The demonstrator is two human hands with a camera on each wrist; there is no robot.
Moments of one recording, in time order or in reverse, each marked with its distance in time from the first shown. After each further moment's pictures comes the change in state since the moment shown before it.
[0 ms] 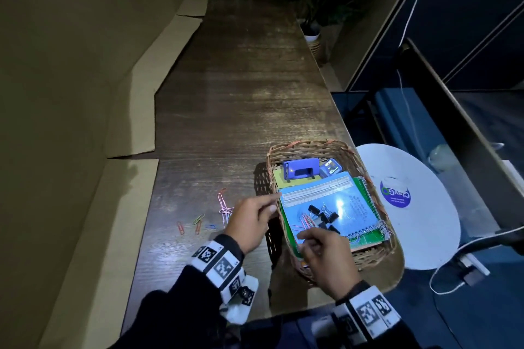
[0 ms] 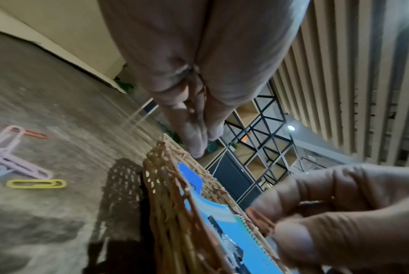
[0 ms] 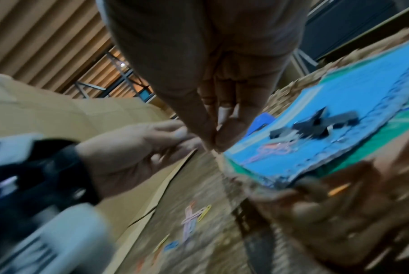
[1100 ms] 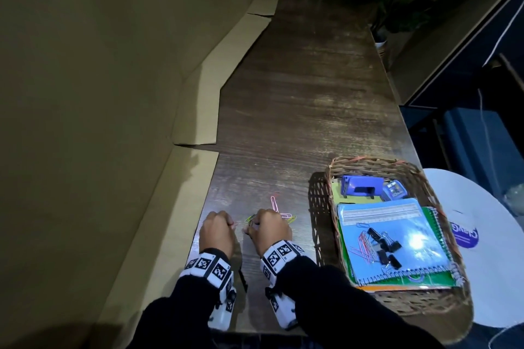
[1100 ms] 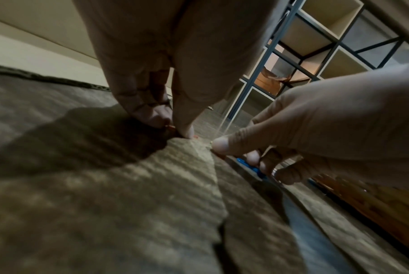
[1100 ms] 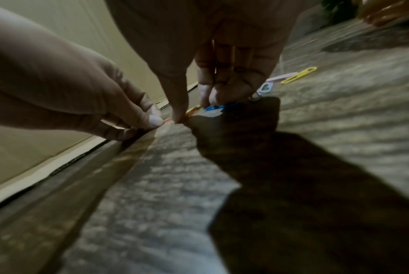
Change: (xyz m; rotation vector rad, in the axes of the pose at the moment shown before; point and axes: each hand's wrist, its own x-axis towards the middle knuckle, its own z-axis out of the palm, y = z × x) left_hand -0.029 -0.133 -0.076 0.377 0.429 -0.541; right_hand 0.076 -0.108 0.173 -0.360 -0.246 -0.125
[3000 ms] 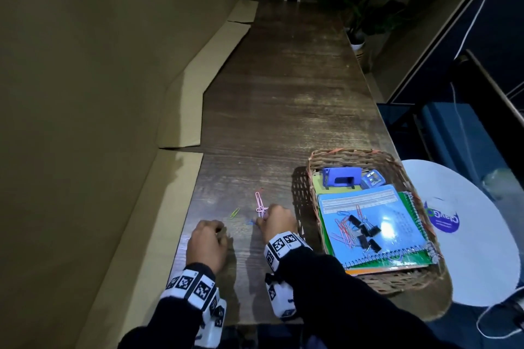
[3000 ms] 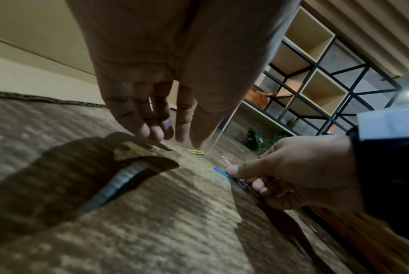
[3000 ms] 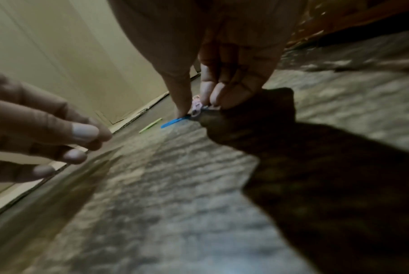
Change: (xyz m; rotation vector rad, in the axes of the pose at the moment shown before) left_hand -0.036 -0.004 0.002 0.019 -0.024 0.077; right_hand -0.015 0.030 -0.029 0.160 0.083 0.225
